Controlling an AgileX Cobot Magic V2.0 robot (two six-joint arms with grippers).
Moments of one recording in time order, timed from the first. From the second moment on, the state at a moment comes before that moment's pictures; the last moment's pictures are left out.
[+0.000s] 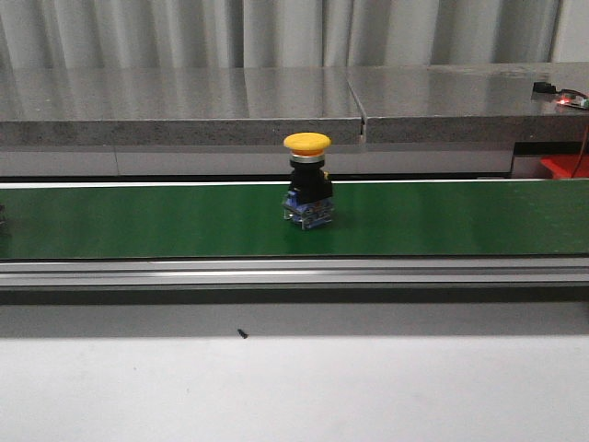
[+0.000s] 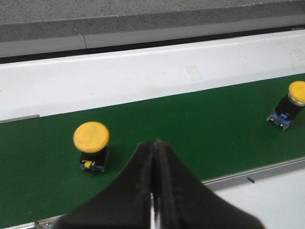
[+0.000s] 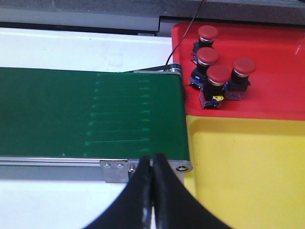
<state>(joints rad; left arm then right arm) -0.10 0.84 -0.82 -0.35 0.64 0.29 -0.09 0.54 -0.53 0.01 0.54 -0.02</state>
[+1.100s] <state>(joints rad) -0.10 0.51 -0.66 -0.35 0.71 0.29 0.22 1.32 -1.15 0.15 0.90 -0.10</state>
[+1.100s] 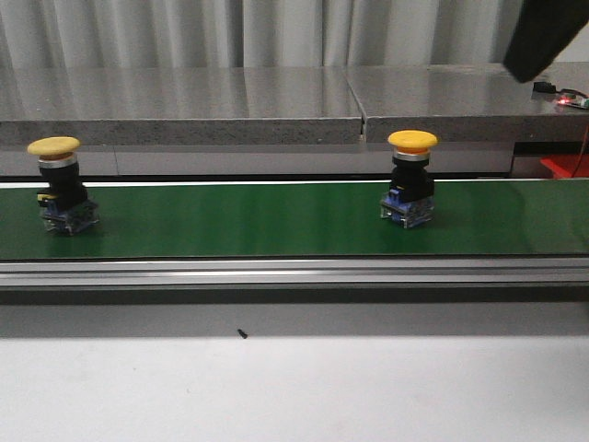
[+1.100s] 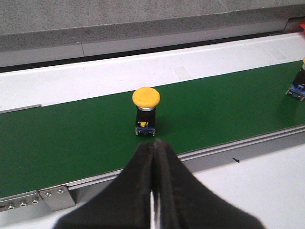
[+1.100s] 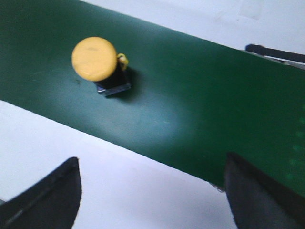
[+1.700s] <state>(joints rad) -0.10 0.51 -0.66 -0.35 0.71 0.29 0.23 1.70 -1.31 0.23 0.82 -0.20</state>
